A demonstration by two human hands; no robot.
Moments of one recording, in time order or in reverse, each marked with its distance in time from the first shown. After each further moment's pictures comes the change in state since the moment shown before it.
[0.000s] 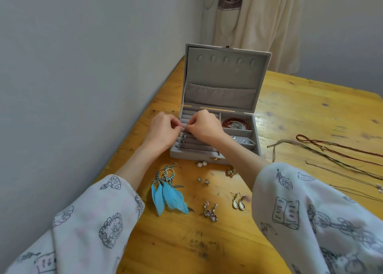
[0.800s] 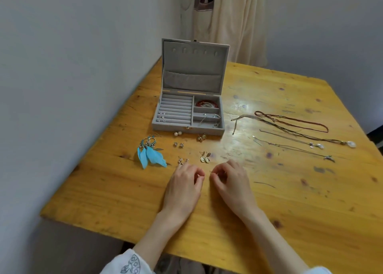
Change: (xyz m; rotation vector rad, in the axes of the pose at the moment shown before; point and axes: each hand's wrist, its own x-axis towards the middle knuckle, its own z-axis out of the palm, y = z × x) left_hand -0.213 0.060 0.058 -0.098 -0.066 0.177; right_hand -0.240 0.096 0.001 0.055 0.265 -0.020
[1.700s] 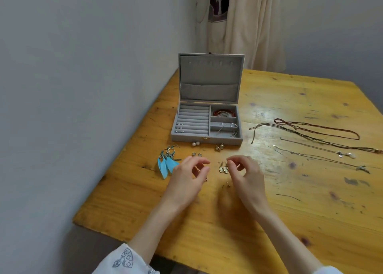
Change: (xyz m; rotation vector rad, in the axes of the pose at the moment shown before) left_hand 0.023 -0.005 -0.054 -0.226 -0.021 -0.002; right_hand 0.025 -0.027 -0.001 0.341 0.194 0.086
